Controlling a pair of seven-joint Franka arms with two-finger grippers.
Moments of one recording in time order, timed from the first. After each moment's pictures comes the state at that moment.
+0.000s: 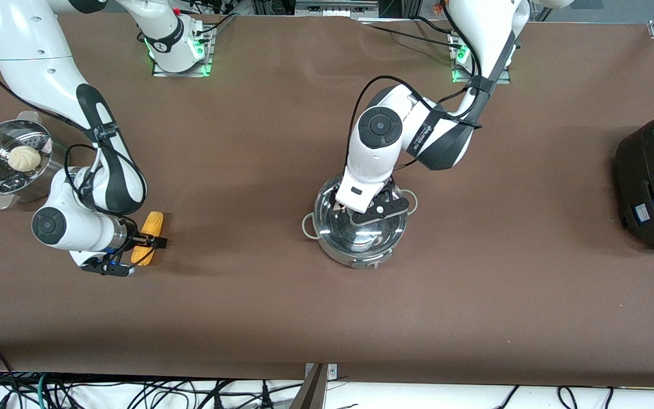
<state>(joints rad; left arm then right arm) -0.60 0.62 -0.04 -1.40 0.00 2.06 -0.97 -0.01 0.72 0.04 -1.62 0.03 2.22 0.14</state>
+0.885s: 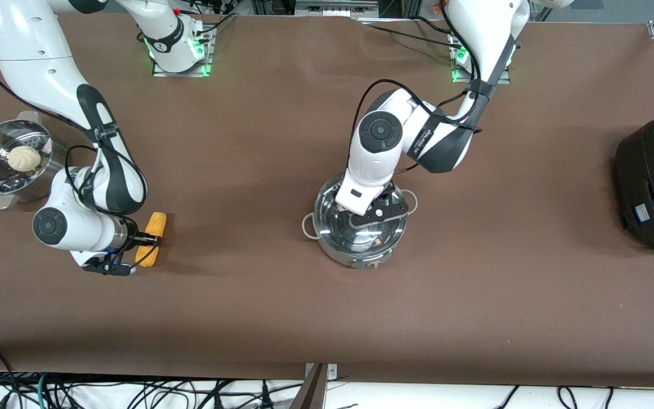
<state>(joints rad) -0.60 0.63 -0.04 -1.40 0.00 2.07 -0.93 -0.01 0.72 0.04 -1.61 0.03 2.21 0.12</state>
